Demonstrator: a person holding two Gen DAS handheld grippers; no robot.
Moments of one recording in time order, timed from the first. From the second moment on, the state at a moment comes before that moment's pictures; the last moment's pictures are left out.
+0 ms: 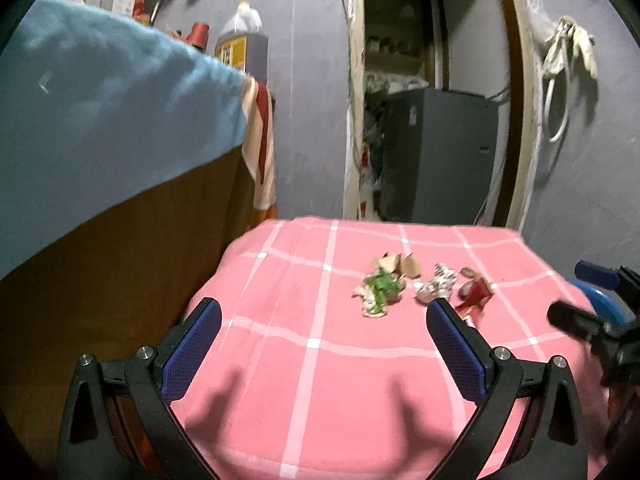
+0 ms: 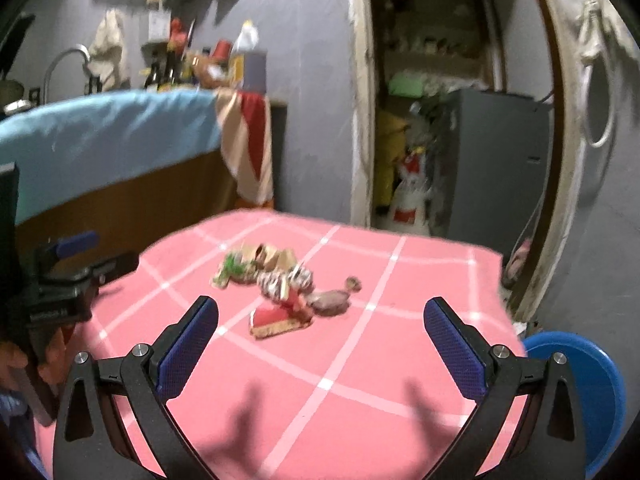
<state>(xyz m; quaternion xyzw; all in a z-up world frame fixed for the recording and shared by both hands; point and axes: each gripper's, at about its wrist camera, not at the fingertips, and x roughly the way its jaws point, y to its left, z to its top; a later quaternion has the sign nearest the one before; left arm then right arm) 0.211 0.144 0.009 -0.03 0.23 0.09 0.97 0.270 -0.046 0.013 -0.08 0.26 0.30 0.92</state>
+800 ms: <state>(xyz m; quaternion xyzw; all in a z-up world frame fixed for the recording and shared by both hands) 0.277 0.171 -0.015 -0.10 0.35 0.06 0.93 0.321 0.023 -0.027 -0.18 0.37 0.32 0.85</state>
